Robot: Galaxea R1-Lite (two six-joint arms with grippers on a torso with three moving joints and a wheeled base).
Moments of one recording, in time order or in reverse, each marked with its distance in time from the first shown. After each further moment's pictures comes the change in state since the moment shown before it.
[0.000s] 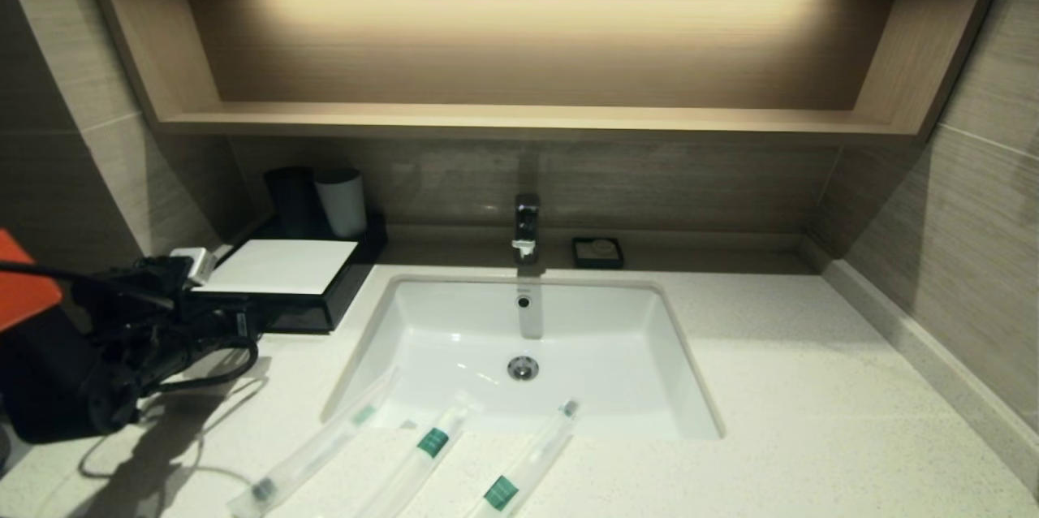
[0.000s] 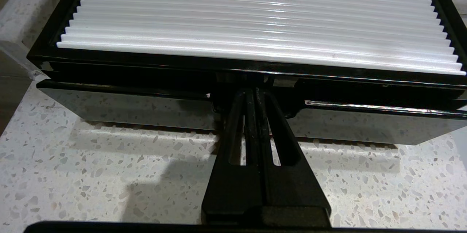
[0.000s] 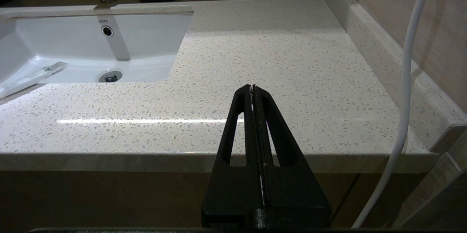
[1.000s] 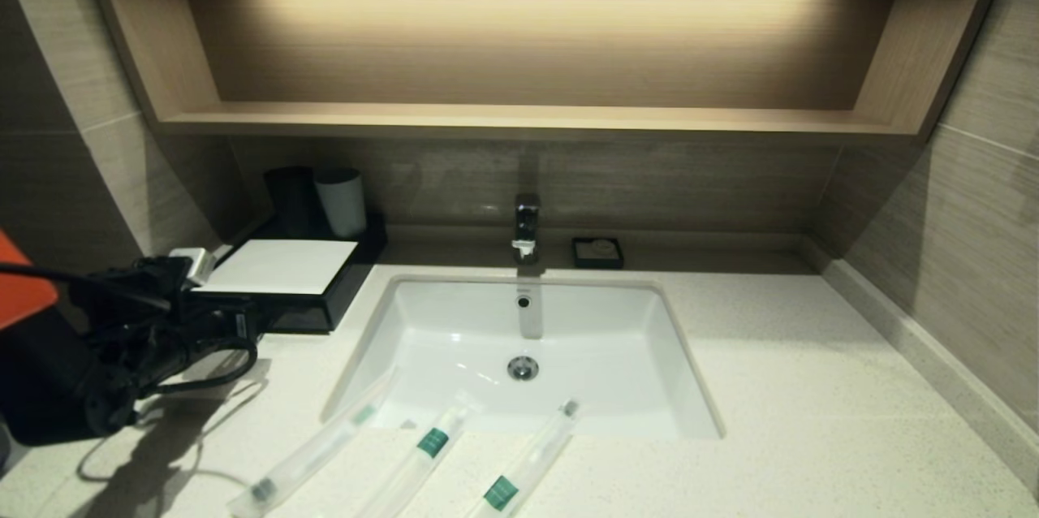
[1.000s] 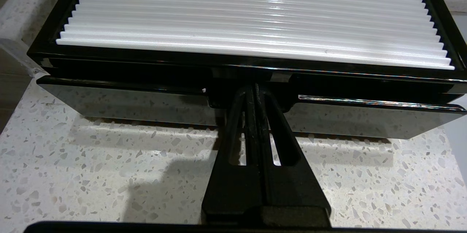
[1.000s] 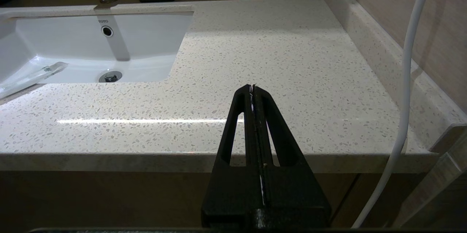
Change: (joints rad) left arm 0.000 -0.015 0.016 0.001 0.000 0.002; right arm 0.000 0.000 0.000 0.000 0.000 0.000
